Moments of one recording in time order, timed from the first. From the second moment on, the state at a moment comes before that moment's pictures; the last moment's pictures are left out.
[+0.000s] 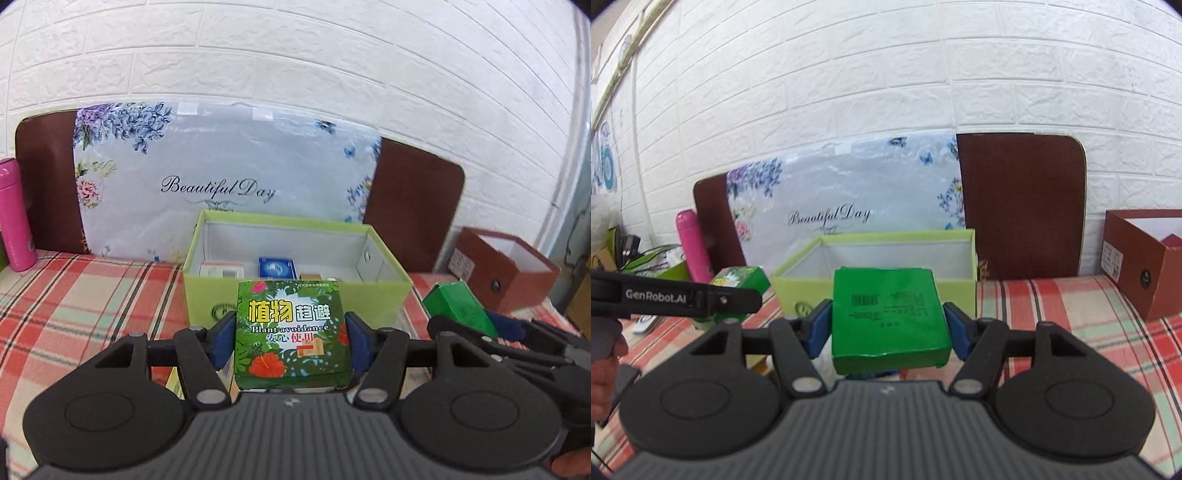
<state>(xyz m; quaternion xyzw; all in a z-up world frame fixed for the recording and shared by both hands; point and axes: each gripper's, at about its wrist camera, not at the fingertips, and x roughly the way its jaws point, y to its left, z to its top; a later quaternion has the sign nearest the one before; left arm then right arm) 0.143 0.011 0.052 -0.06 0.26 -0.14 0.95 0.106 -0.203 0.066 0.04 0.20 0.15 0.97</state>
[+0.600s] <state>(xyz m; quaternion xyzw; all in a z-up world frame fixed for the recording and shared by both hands) 0.302 0.005 0.034 -0.07 0.28 -0.10 0.95 0.287 -0.166 0.036 0.01 0.26 0.09 0.96</state>
